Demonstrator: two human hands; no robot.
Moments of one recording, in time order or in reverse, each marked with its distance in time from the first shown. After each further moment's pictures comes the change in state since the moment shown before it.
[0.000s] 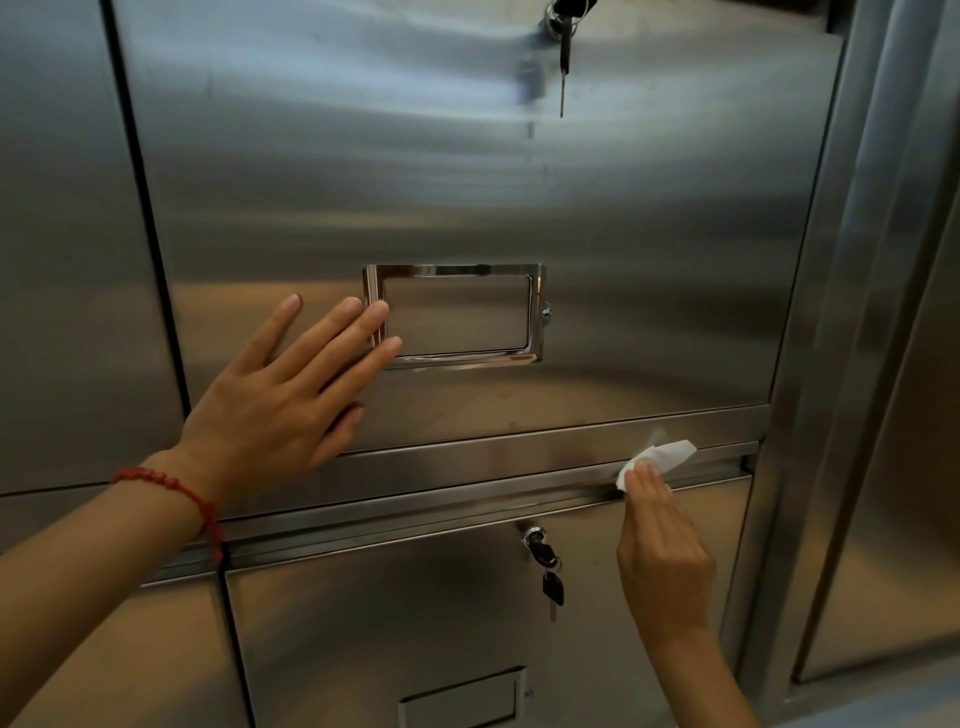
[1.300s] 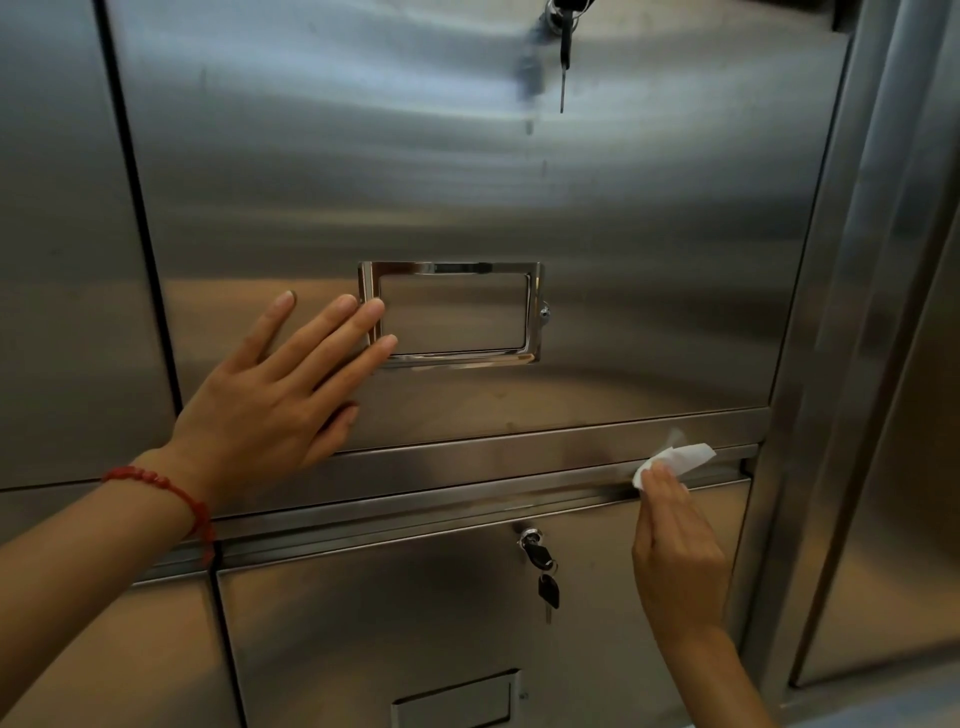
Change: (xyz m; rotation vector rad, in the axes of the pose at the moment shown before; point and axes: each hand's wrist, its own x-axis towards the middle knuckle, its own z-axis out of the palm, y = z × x) left_hand -0.001 0.000 0.002 -0.005 0.012 -0.008; right_hand 0.005 0.013 -0.004 0.072 -0.131 0.076
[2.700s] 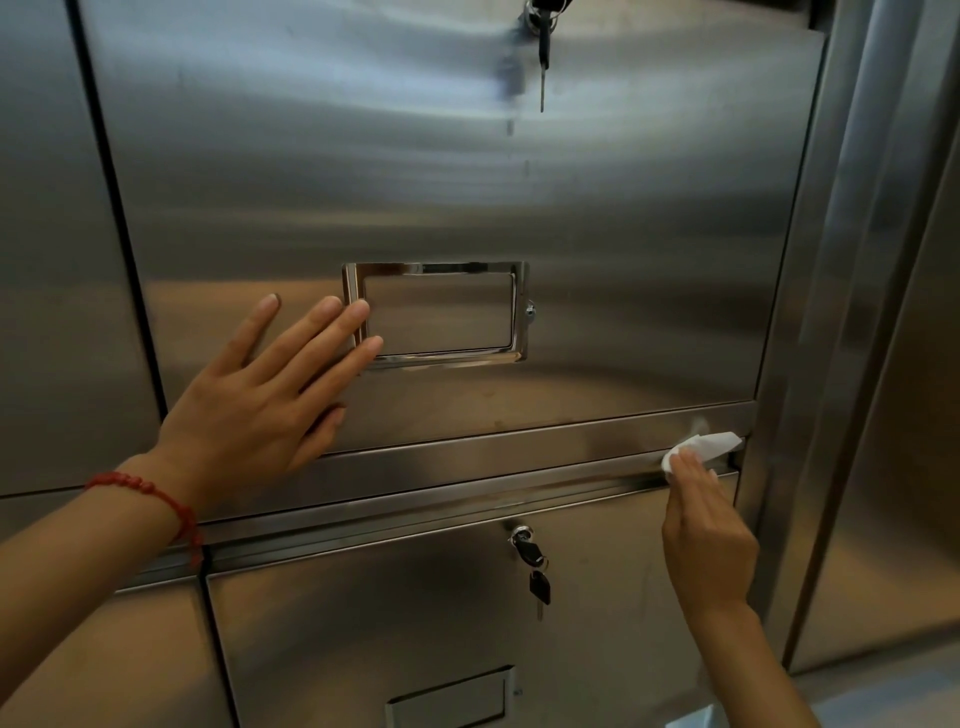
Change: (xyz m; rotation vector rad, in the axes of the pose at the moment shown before) left_hand 0.001 0.001 0.000 0.013 0.002 0.004; right_hand 0.006 0.042 0.008 -0.069 0.100 0.018
